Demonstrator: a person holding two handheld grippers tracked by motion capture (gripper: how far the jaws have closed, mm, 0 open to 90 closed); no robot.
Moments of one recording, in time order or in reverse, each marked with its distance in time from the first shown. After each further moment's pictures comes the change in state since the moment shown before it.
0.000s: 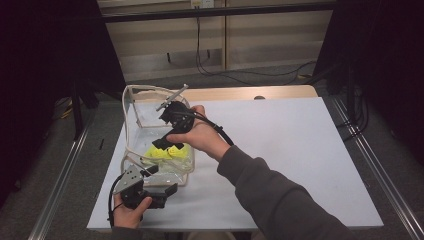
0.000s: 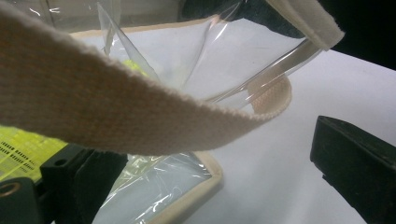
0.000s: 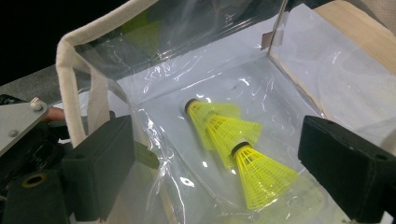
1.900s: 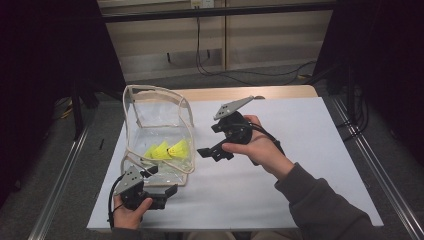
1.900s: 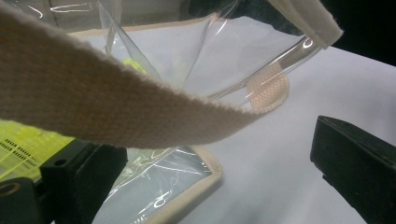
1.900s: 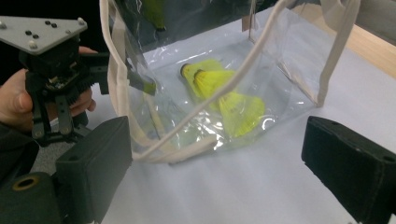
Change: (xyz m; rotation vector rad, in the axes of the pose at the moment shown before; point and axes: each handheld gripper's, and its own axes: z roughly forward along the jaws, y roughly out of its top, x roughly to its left) left arm -0.003 0.000 -0.001 0.011 0.017 0.013; right arm -0.024 -0.090 -0.087 -0.124 0.028 0.001
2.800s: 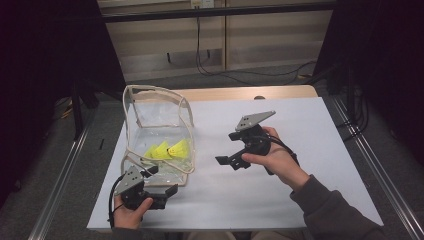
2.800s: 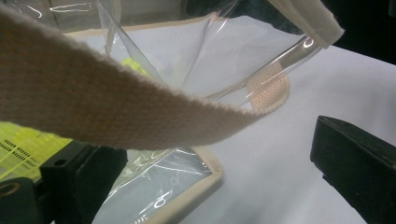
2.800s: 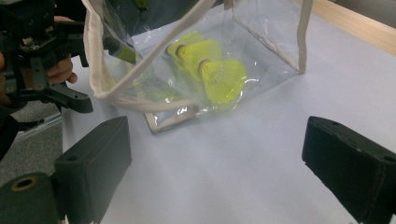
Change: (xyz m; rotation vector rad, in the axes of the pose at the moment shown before) left arm 0.000 0.000 0.001 0.000 0.002 -0.001; right arm -0.017 -0.054 -0.013 -0.032 -0.028 0.031
